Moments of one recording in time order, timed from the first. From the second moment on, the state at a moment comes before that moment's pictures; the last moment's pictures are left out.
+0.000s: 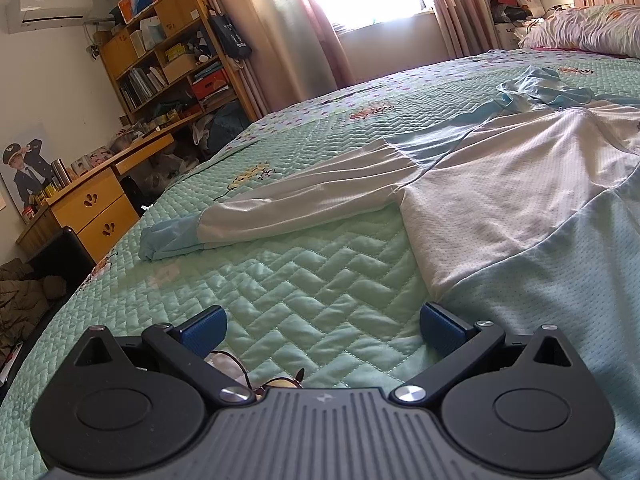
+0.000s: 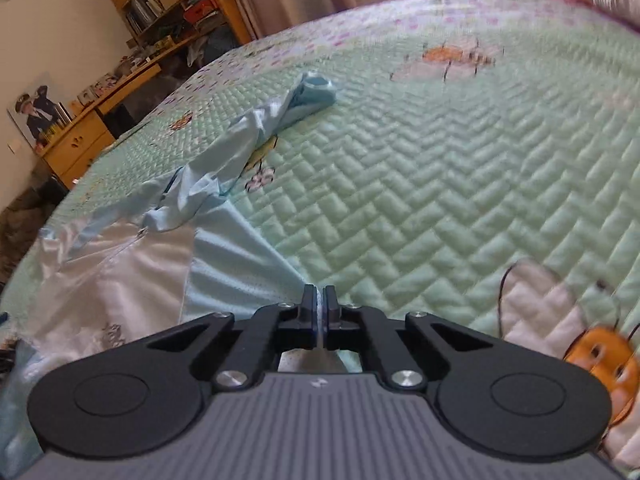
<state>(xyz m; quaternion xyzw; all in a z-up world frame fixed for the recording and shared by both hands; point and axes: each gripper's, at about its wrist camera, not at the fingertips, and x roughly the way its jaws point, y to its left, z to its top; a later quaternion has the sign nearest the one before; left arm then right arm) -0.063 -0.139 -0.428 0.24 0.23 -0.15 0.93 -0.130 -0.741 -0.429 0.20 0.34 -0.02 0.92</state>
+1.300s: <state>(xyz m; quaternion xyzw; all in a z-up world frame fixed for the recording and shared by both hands) 0.220 -0.255 -0.365 0.12 0.34 -0.41 0.84 -0.264 -0.683 -0.494 0.52 0.00 -0.01 0.85</state>
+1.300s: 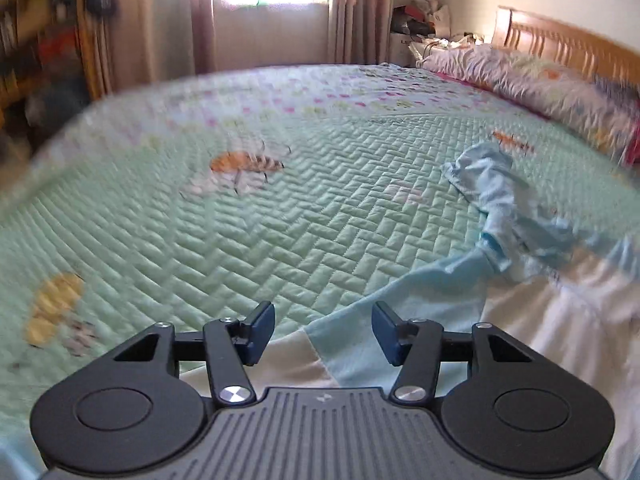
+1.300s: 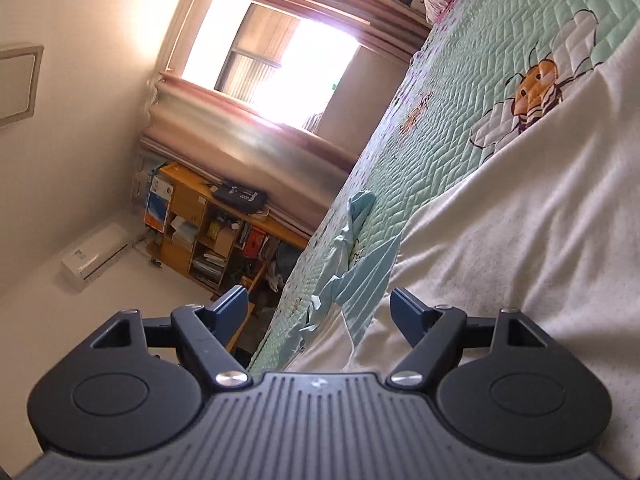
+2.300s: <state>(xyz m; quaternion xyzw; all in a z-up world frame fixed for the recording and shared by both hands) 0.253 -0.291 -0.409 0.30 0.33 -0.37 0.81 -0.279 -0.691 -0.508 0.56 -0.02 0.01 0.83</state>
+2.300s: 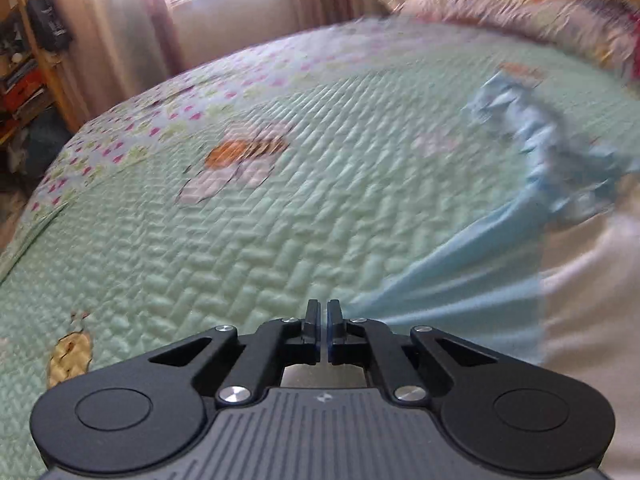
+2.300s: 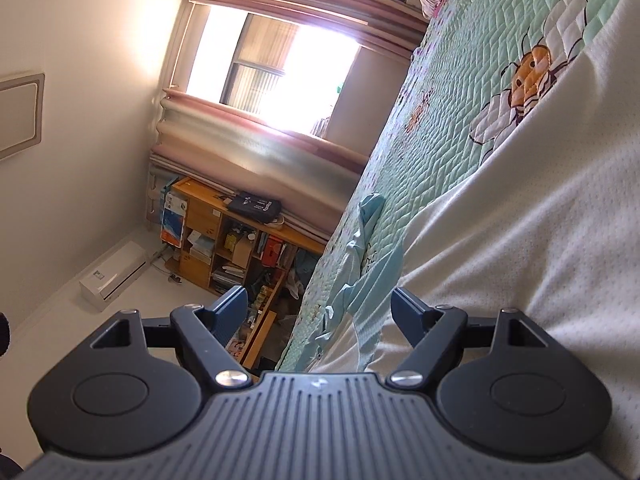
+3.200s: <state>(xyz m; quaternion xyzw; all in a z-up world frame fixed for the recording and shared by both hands) -0.126 -0.074 -0.336 0.00 0.27 -0.36 0.89 -0.318 -0.578 -0.439 0.53 0.09 0.08 0.84</state>
